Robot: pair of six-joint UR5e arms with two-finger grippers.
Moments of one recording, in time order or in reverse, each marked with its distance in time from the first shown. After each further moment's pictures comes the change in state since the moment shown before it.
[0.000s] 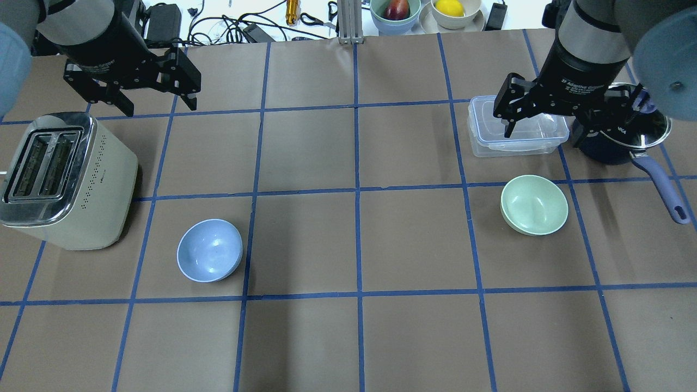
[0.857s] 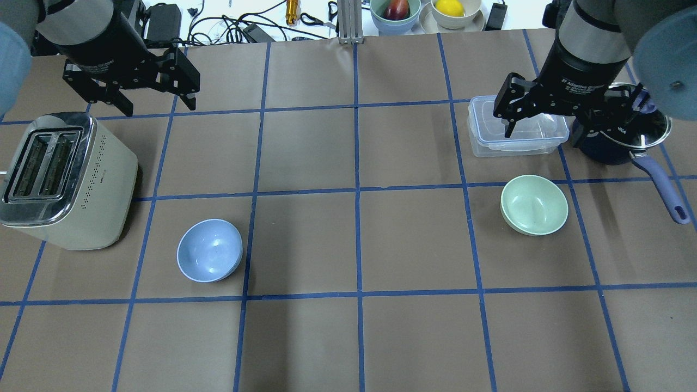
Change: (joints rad) left arm 0.005 -0.014 -0.001 0.005 0.000 0.002; right arm -0.001 0.000 -0.001 0.005 0.000 0.006
